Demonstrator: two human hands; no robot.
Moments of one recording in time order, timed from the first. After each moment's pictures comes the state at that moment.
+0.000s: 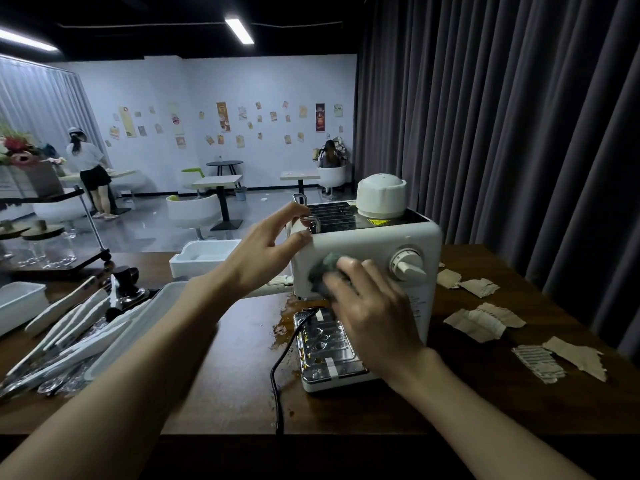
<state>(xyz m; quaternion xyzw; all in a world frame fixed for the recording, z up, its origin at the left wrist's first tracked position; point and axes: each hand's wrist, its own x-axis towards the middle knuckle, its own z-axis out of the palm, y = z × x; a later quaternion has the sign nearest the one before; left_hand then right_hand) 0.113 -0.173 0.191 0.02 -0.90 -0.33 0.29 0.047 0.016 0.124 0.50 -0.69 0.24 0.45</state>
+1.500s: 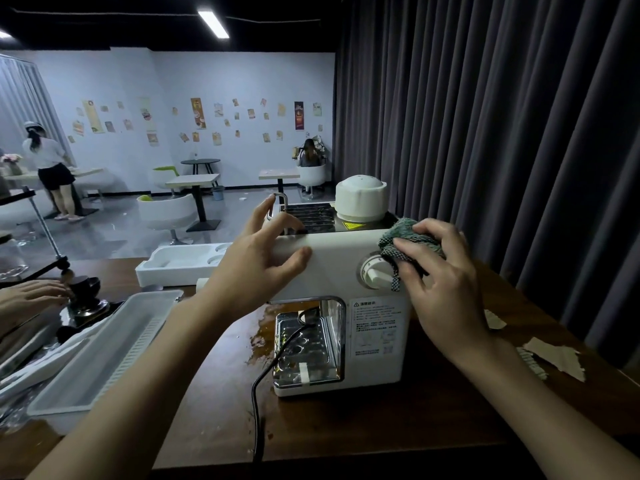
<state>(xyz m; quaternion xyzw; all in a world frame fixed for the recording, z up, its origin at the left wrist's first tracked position) 0.093 -0.163 0.177 0.00 -0.92 -0.21 0.34 -0.022 0.068 0.142 0.39 -0.71 0.39 0.44</state>
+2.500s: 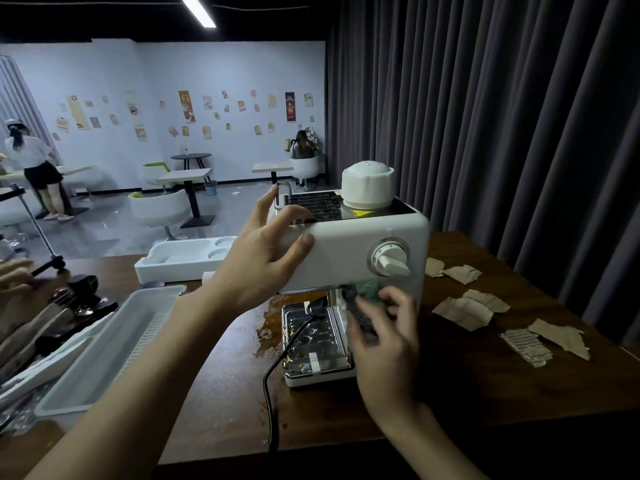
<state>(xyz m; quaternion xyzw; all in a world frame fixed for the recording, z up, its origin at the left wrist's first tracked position) 0.095 -0.173 0.172 -0.01 -0.92 -0.23 0.30 0.046 0.003 0.050 0.26 -0.73 0.50 0.39</state>
